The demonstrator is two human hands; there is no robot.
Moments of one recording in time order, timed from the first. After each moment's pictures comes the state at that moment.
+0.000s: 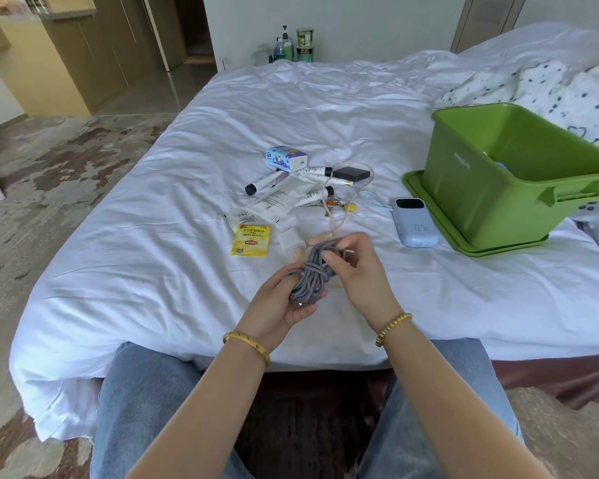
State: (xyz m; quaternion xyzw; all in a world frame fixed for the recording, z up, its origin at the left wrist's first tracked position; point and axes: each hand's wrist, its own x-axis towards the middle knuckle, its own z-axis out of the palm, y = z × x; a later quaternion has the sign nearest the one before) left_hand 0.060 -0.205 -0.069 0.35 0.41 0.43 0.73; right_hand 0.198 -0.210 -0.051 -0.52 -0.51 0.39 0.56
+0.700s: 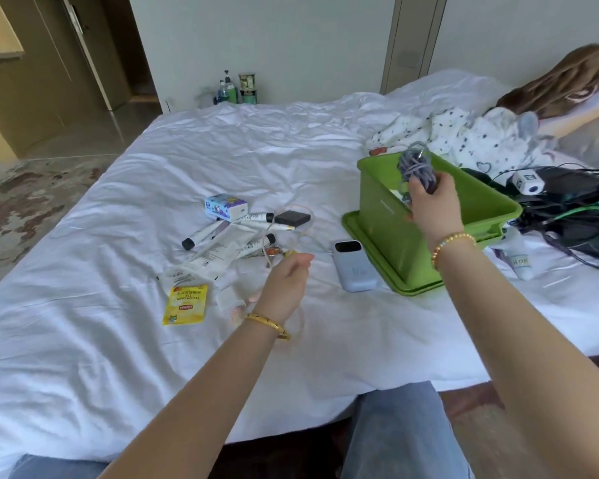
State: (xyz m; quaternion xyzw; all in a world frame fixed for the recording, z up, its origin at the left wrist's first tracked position) left_hand 0.175 -0.133 -0.018 0.64 0.48 0.36 0.48; right_hand 0.388 -0.140 0.062 -0.69 -0.36 0.16 0.61
